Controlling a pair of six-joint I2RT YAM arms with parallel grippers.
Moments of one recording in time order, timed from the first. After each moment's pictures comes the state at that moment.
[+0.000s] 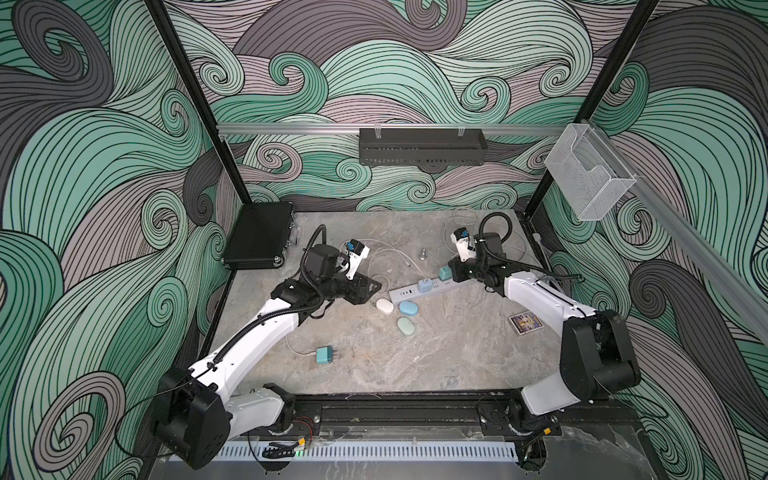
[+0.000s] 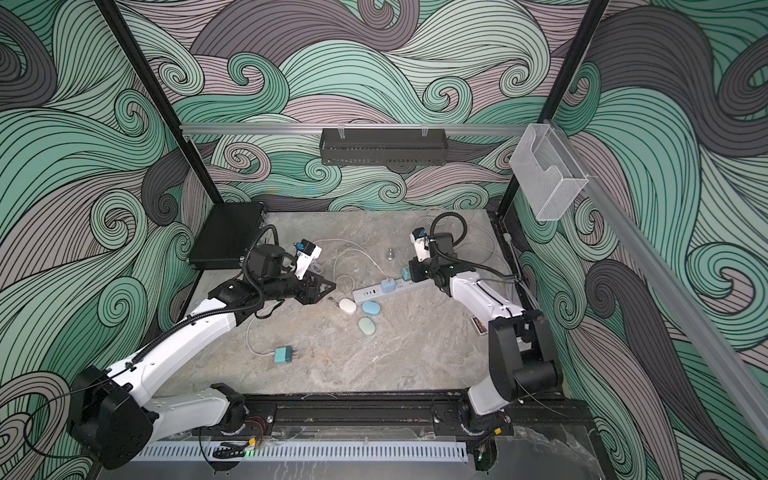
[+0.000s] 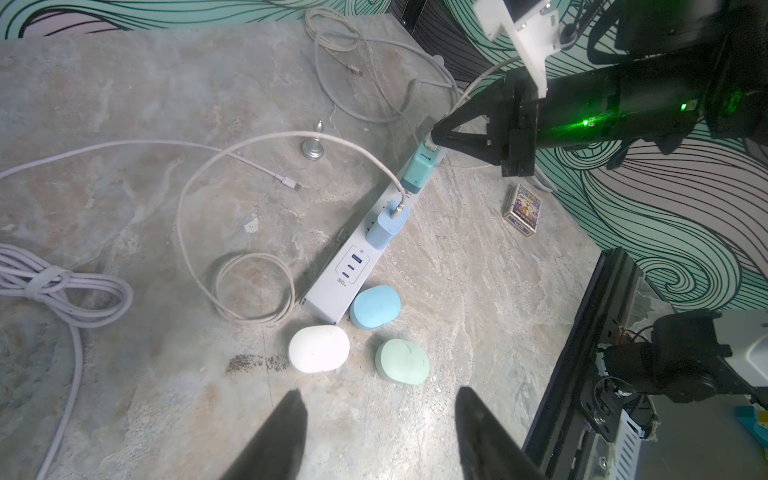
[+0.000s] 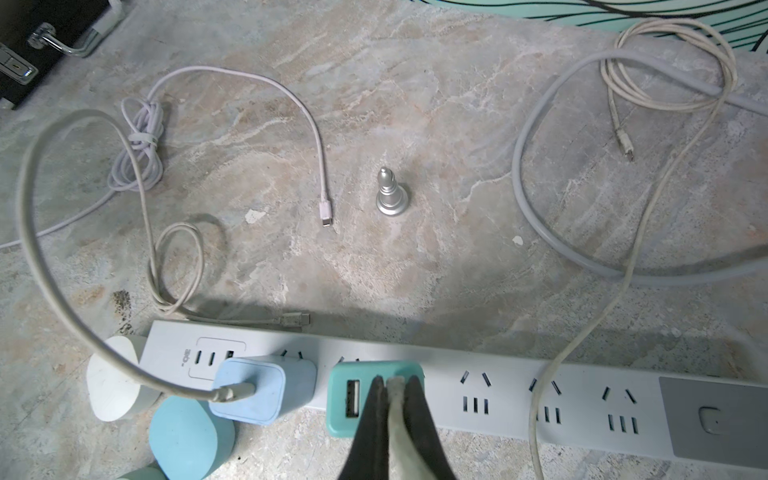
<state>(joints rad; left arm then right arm) -0.47 1.20 0.92 -0.38 0.43 -0.15 0.24 1.54 0.97 -0.21 -0.18 -0.07</state>
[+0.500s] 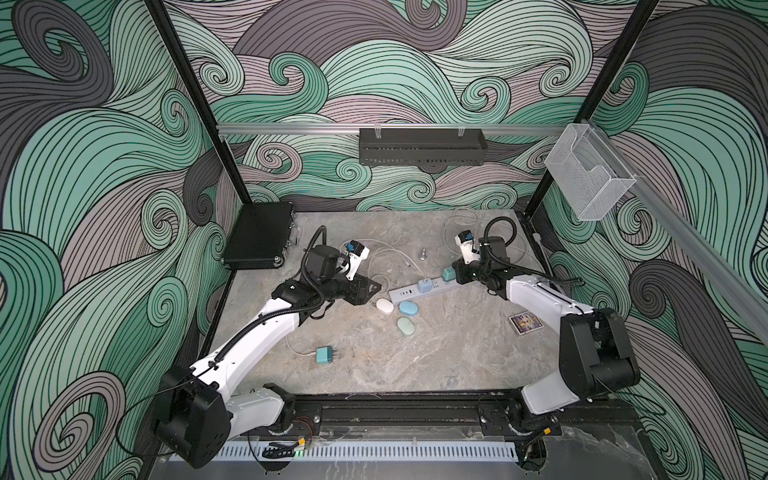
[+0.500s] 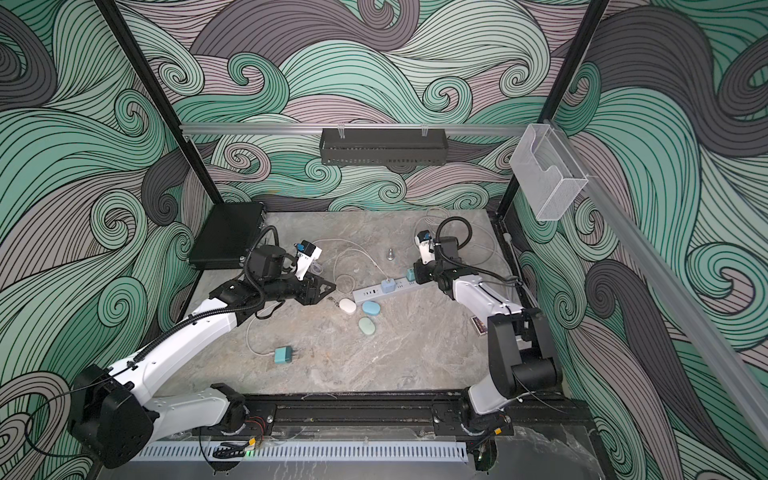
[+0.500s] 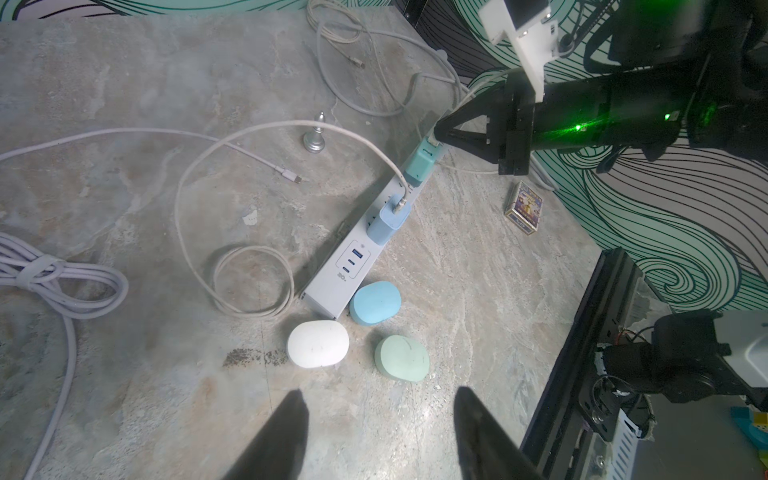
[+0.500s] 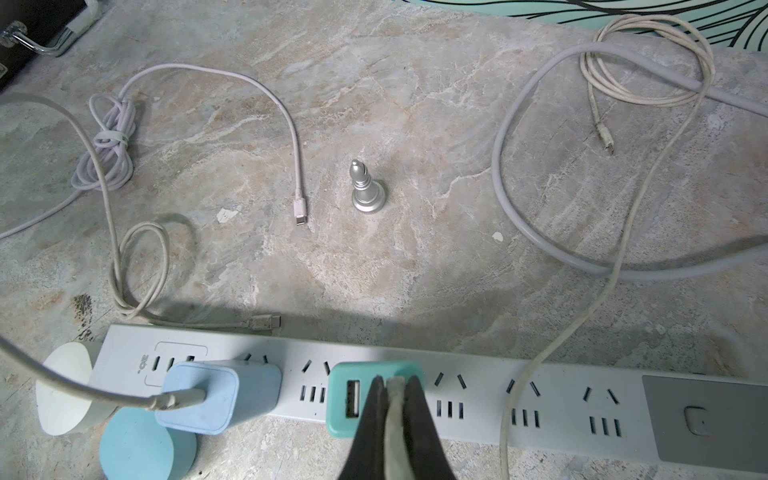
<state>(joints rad) -0.47 1.20 0.92 -0.37 0.43 -0.16 0.21 1.55 0.93 -0.13 -0.20 -0.08</state>
